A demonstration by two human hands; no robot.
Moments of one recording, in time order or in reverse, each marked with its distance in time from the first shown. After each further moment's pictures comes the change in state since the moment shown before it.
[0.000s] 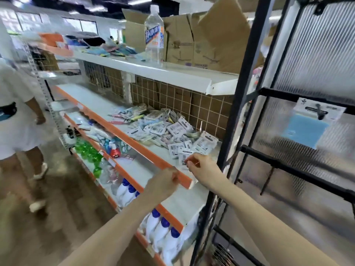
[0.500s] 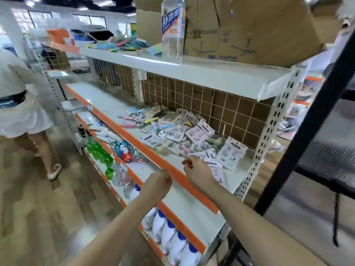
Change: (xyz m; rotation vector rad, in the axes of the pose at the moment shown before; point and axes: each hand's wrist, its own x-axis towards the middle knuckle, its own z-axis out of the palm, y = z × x) left_hand 0.087 -0.107 -0.024 -0.009 0.035 -0.168; right_hand 0.126 -0.003 0.097 0.032 -0.029 0.110
